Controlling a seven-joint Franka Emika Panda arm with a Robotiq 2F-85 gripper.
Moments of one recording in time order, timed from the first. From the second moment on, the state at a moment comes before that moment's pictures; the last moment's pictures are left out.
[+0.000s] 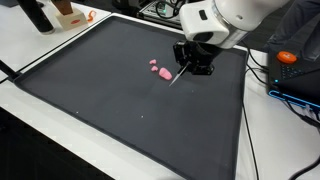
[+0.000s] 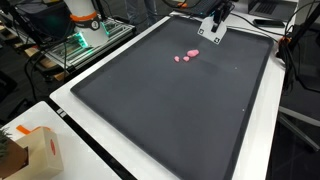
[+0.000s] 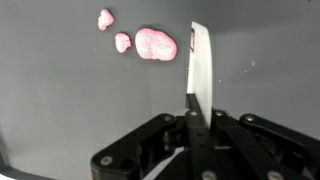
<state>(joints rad) 0.42 0.68 0.08 -1.41 -0.34 1.82 0.72</state>
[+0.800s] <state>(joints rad) 0.32 0.68 0.07 -1.39 -0.15 1.81 0.60</state>
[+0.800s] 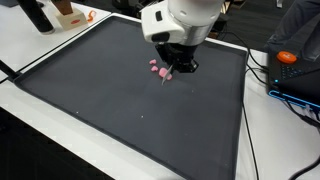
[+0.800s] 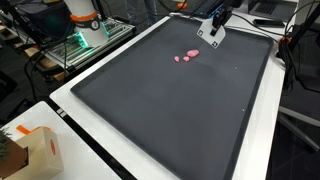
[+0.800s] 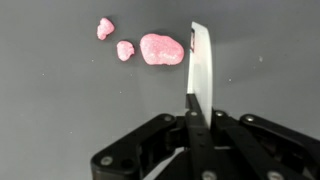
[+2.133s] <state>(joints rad) 0.09 0.57 0.04 -1.70 0.20 2.06 0.41</state>
